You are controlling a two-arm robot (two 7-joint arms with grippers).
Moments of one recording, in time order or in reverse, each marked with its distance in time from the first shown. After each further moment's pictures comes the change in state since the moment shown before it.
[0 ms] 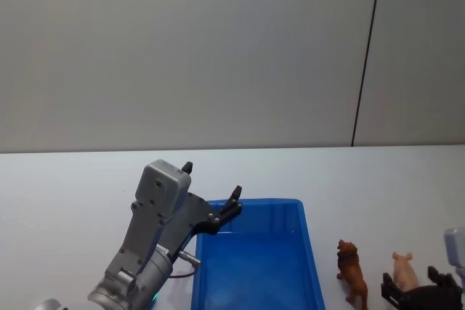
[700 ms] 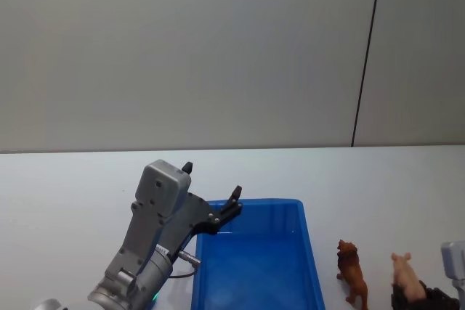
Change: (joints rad) left arm 0.000 0.000 0.000 0.000 0.000 0.000 0.000; right arm -0.011 -0.018 -0.001 0.039 -0.004 -0.017 -0.001
